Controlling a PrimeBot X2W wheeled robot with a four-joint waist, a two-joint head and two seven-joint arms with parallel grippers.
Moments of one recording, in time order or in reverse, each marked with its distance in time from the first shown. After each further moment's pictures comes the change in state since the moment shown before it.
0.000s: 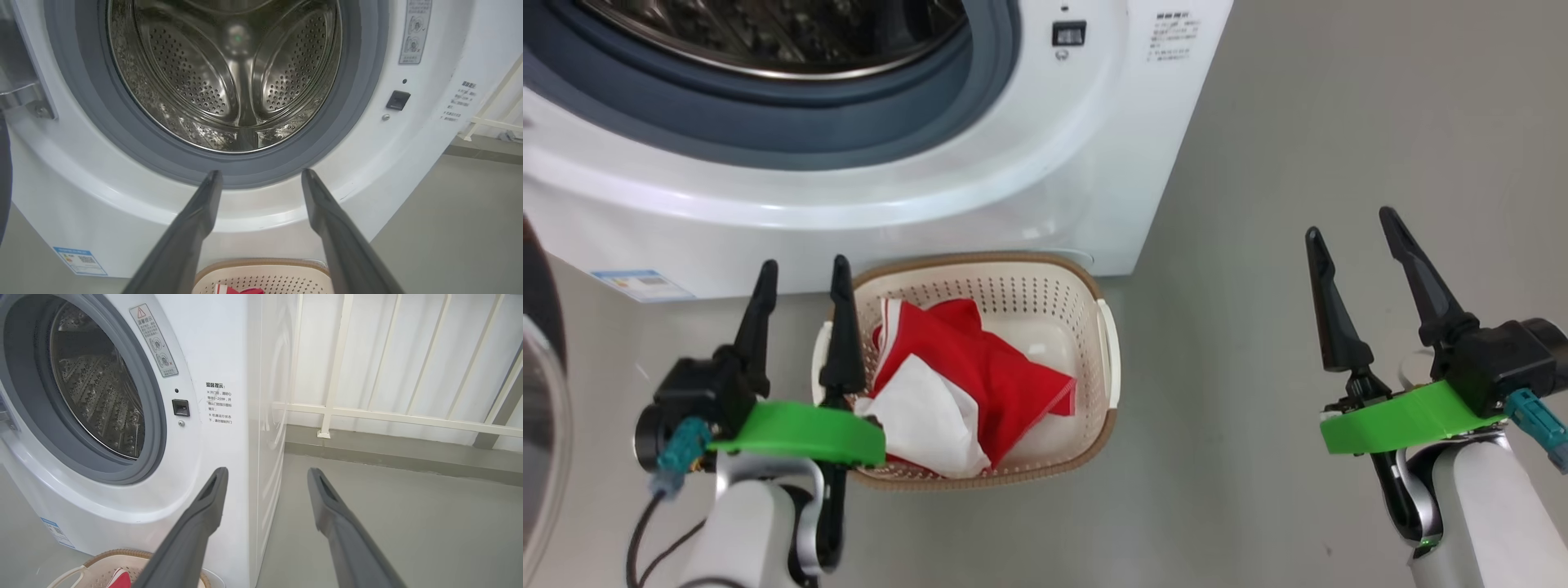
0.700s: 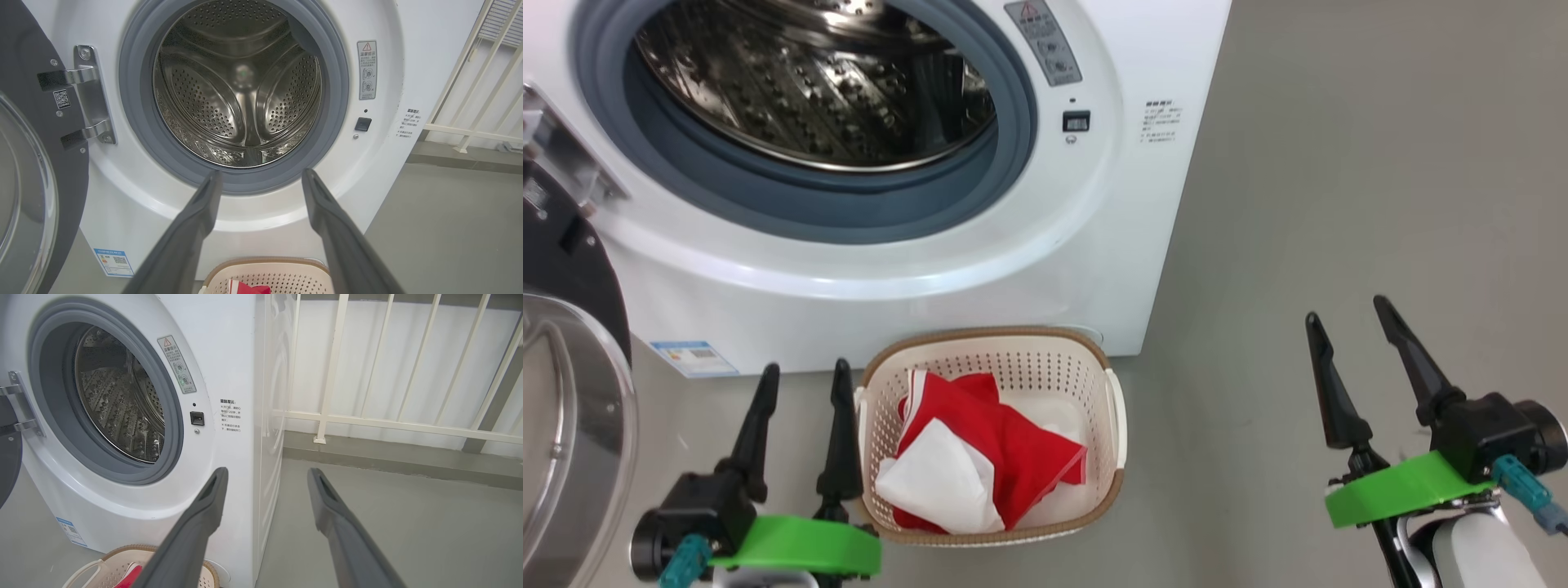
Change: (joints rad) left arm 0.241 -0.001 0.033 -0.159 0.052 -0.023 -0.001; right arm 0.132 0.001 -0.011 0.013 -0.001 0.000 0.000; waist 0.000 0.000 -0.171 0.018
